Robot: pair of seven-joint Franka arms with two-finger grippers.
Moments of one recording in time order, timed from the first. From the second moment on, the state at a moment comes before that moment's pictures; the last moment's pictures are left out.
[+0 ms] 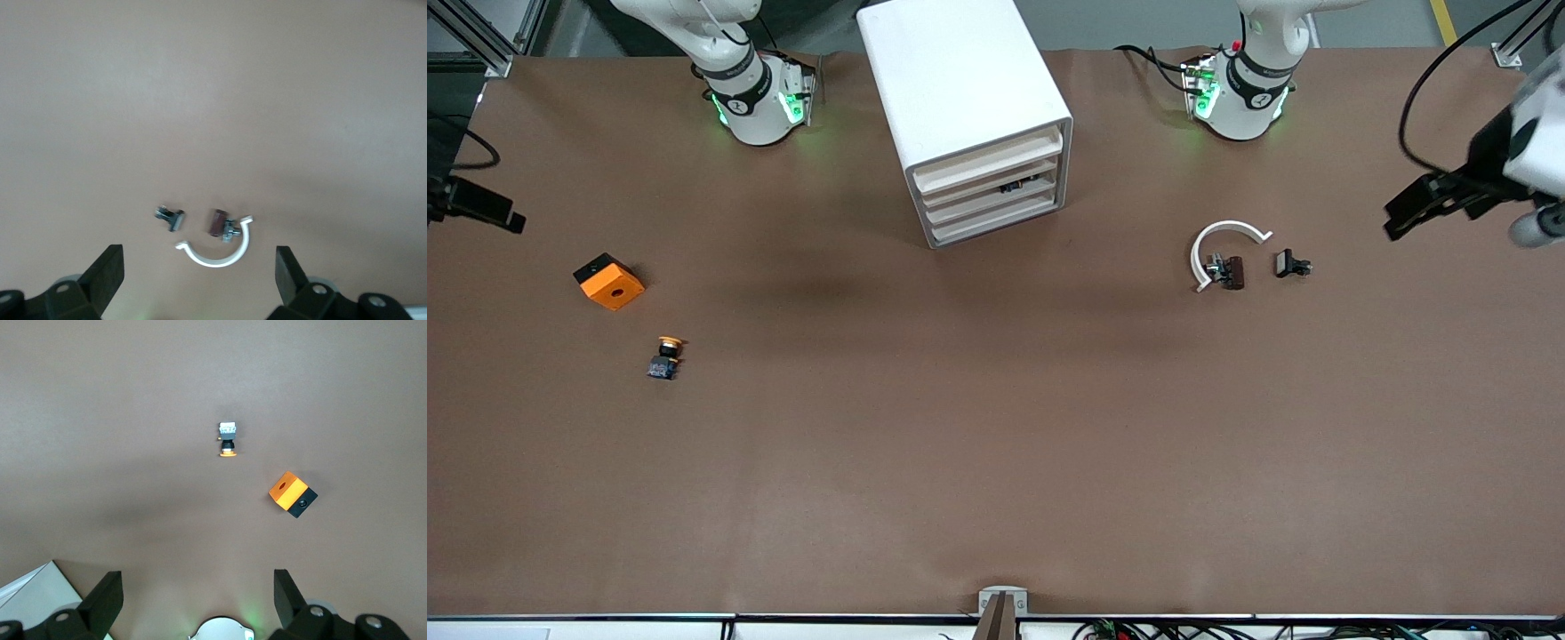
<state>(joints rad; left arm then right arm) 0.13 -0.04 -0.21 -1.55 0.05 1.53 -0.27 -0.08 0.06 -0.02 -1.39 -0.01 1.32 0.05</state>
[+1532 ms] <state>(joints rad) 0.07 -0.11 -0.15 -1.62 0.02 1.51 -0.14 -0.06 -0.15 -0.02 -1.58 0.01 1.42 -0.01</state>
